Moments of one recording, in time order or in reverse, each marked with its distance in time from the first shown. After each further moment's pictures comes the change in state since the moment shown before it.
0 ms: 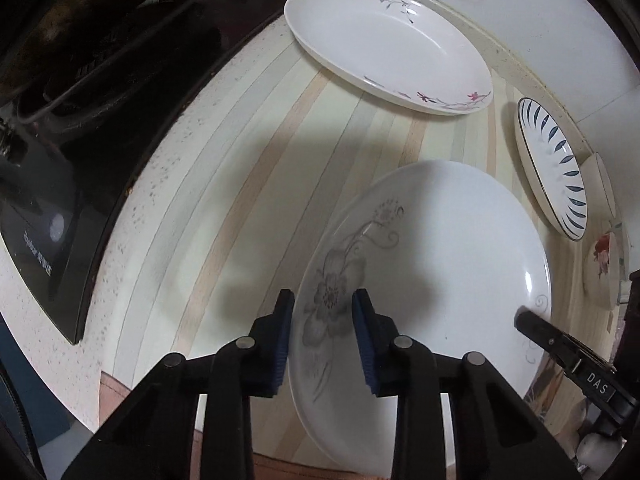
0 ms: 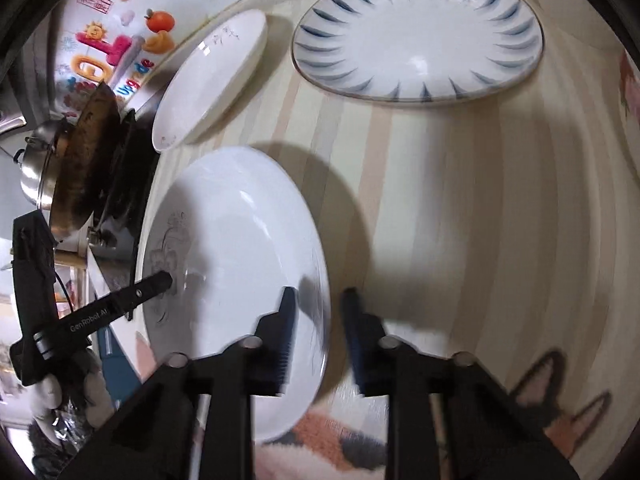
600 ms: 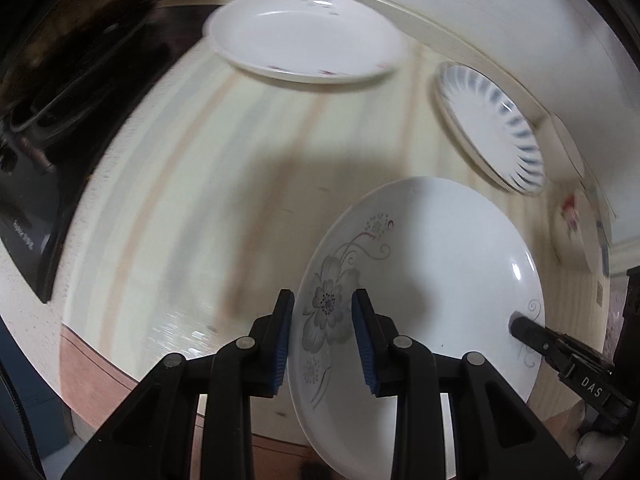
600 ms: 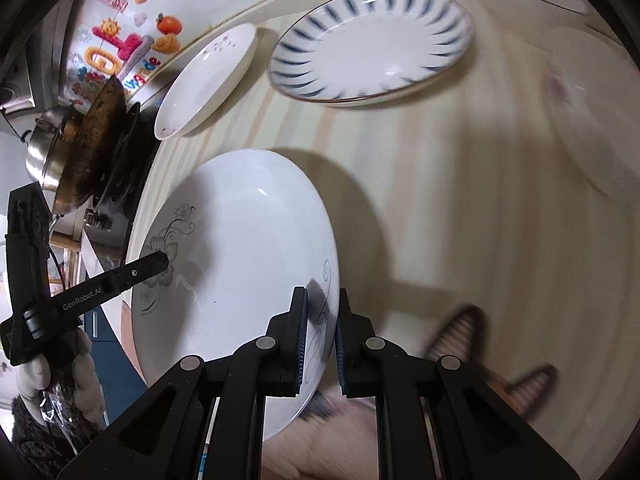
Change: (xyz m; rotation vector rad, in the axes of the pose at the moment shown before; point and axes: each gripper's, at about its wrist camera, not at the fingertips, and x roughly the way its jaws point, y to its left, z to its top) left arm -0.018 -0.059 -0.043 0.087 -0.032 -0.054; right arm -0.064 -0.050 -0.044 -0.017 -0.027 -0.025
